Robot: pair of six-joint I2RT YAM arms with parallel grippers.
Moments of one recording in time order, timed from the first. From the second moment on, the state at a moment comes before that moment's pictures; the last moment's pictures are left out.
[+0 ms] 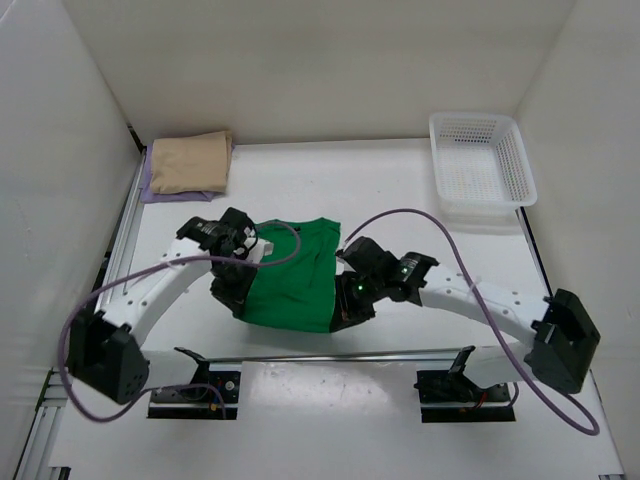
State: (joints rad) left arm -0.45 1.34 1.06 -1.26 0.19 -0.01; right arm 0.95 1.34 0.94 -0.63 -0.40 0.81
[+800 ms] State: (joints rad) left arm -0.28 1.75 1.59 -1.31 0.15 -0.01; right arm 0.70 1.68 1.33 -0.76 -0.36 0.81
